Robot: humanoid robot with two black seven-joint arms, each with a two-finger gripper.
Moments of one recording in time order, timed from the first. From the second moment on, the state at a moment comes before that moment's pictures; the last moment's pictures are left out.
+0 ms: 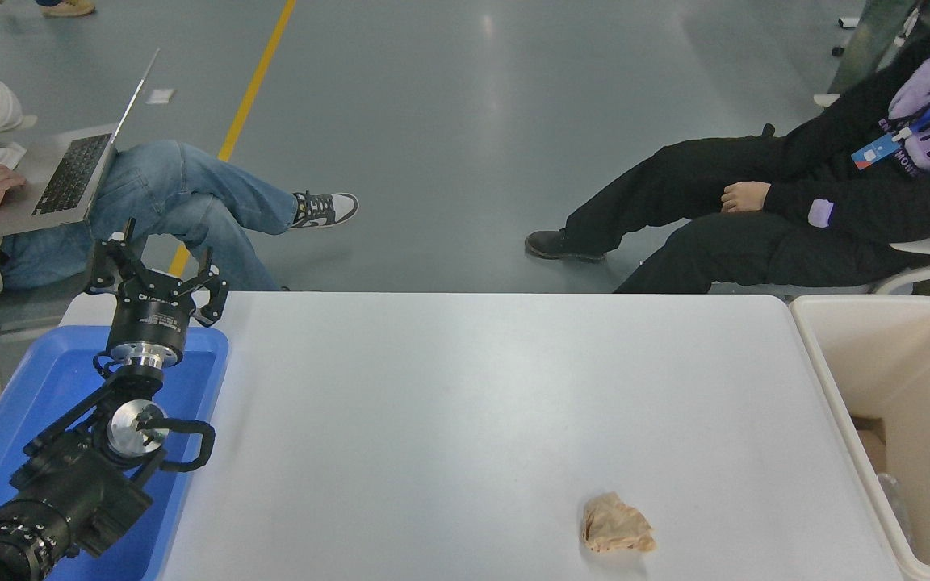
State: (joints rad) left arm -0.62 0.21 -0.90 -0.40 -0.07 -0.54 -0.56; right arm 1.26 -0.70 -1.07 0.75 -0.04 -0.08 -0.24
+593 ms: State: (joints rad) left arm -0.62 0.21 -0.90 -0.40 -0.07 -0.54 -0.56; right arm 1.87 -0.56 -1.31 1.14 -0.03 0.49 -0.25
